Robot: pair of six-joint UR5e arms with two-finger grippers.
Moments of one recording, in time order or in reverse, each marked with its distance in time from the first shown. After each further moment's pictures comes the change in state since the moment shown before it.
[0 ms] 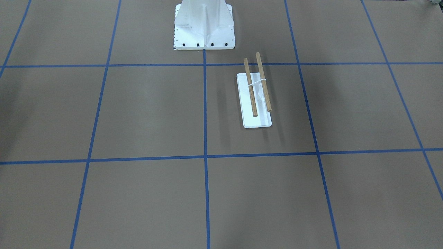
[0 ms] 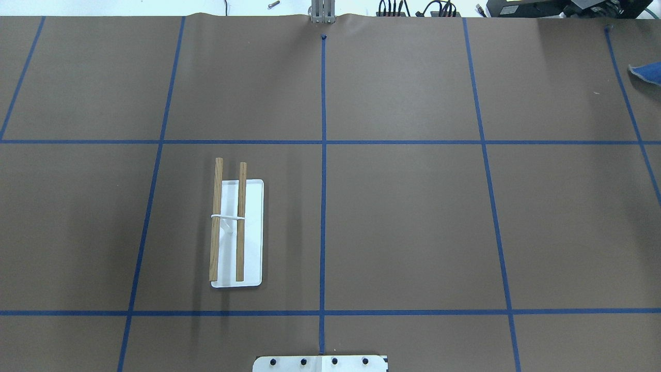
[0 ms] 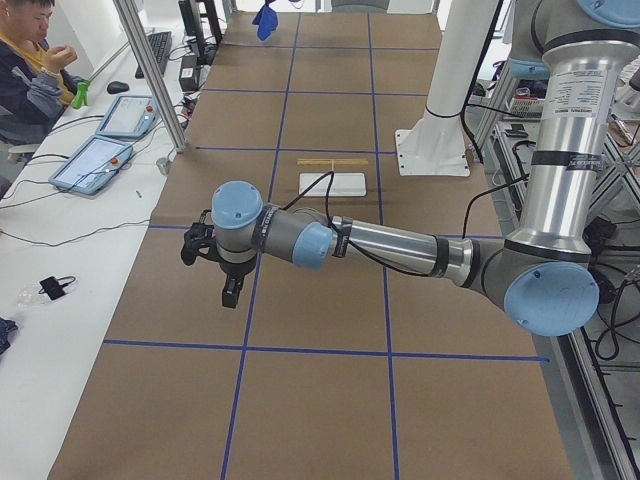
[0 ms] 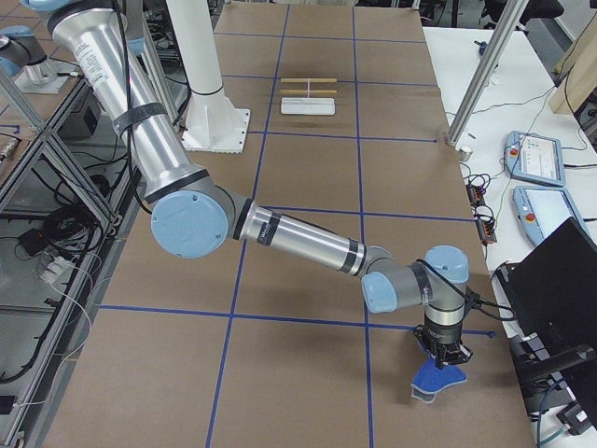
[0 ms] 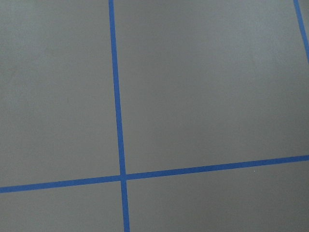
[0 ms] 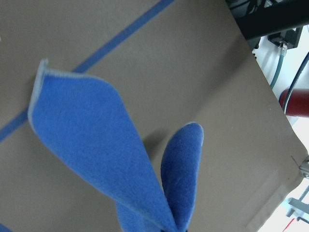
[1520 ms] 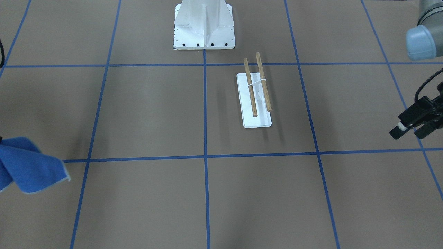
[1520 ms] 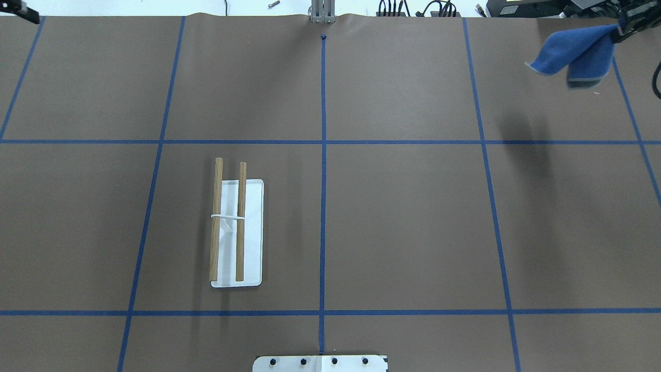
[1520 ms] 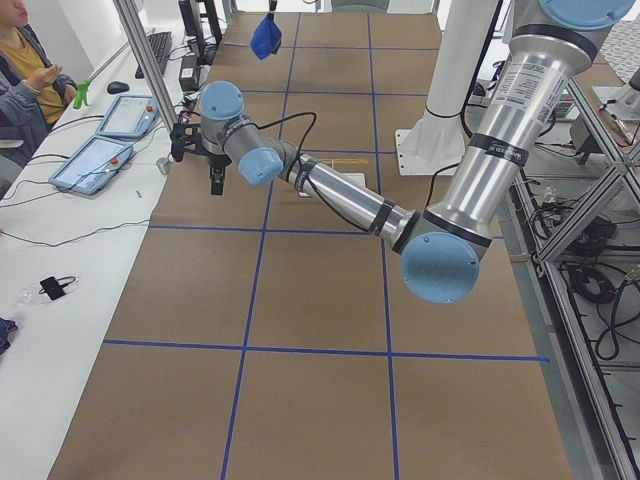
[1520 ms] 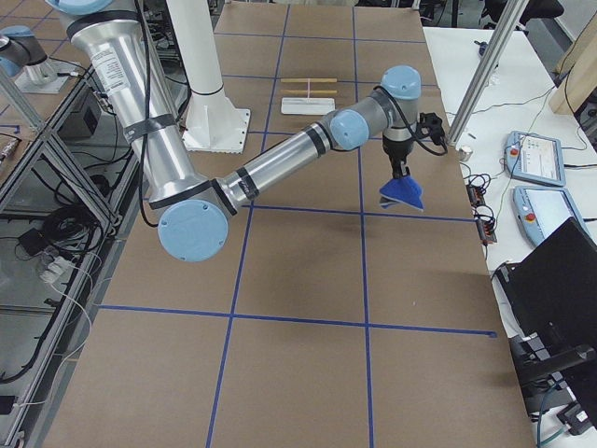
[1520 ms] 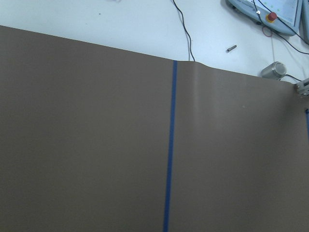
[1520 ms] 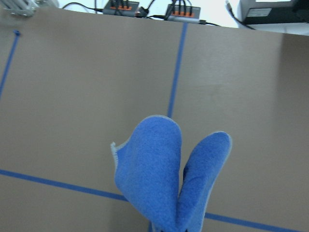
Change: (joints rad) left arm 0.250 -0.338 -0.019 -0.228 0.000 -0.883; right arm -0.289 -0.063 0.999 -0.547 0.312 1.172
